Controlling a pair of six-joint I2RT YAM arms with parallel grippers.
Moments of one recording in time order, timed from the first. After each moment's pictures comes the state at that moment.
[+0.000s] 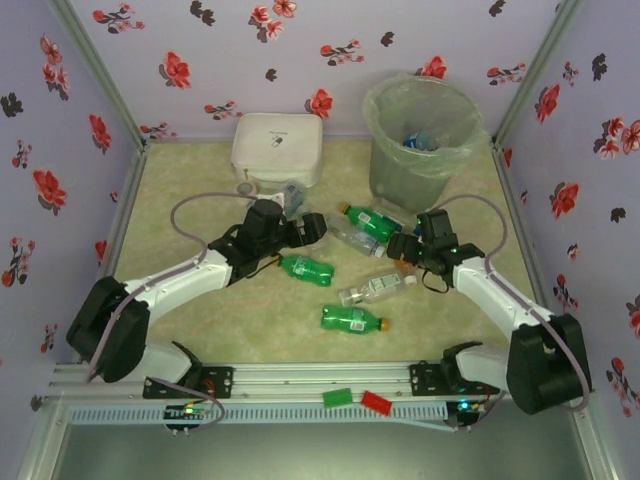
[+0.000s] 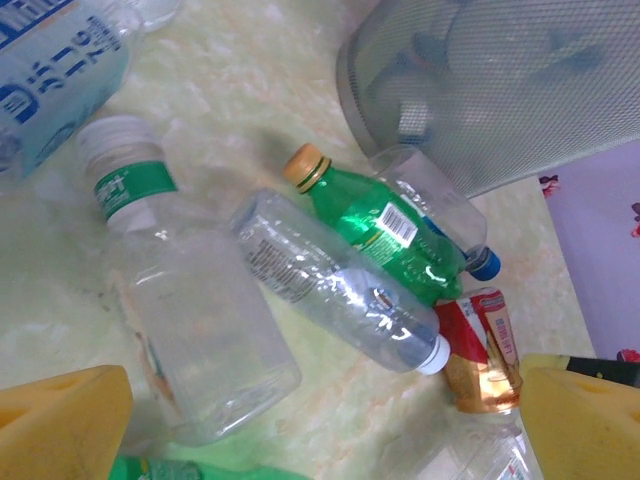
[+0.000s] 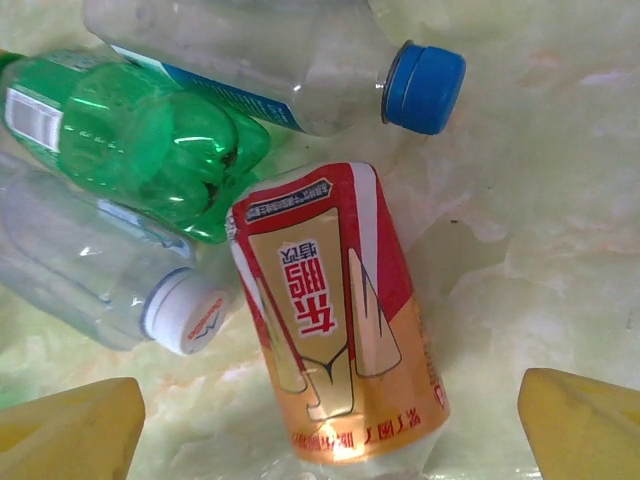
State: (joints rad) left arm -0.72 1.40 0.84 0.03 0.01 -0.78; right arm 0.30 1.22 0.68 -0.43 0.03 0.51
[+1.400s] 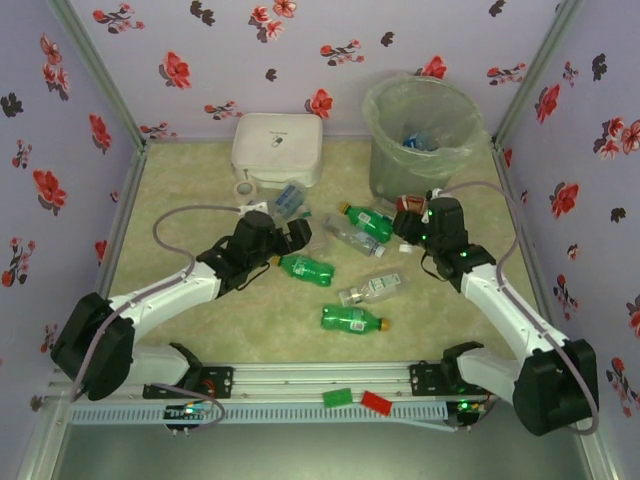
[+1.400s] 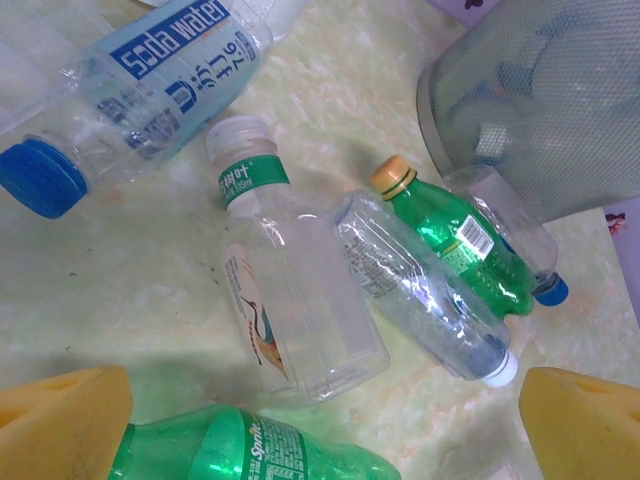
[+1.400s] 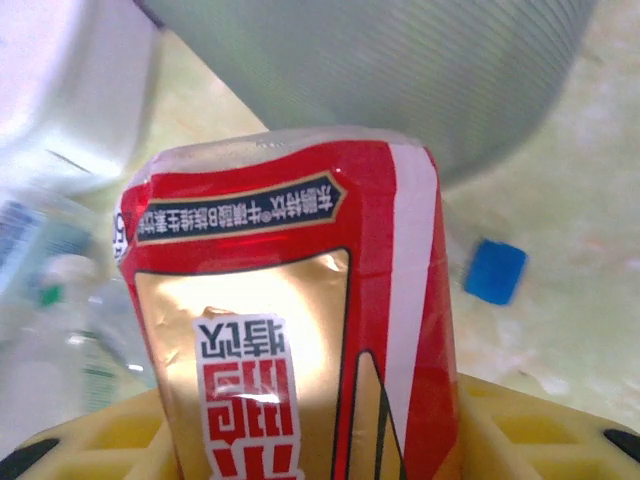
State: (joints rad) left arm -0.72 1.30 0.74 -0.01 -0.13 -0.83; right arm 0.31 1.08 0.72 -0.23 -0.02 0.53
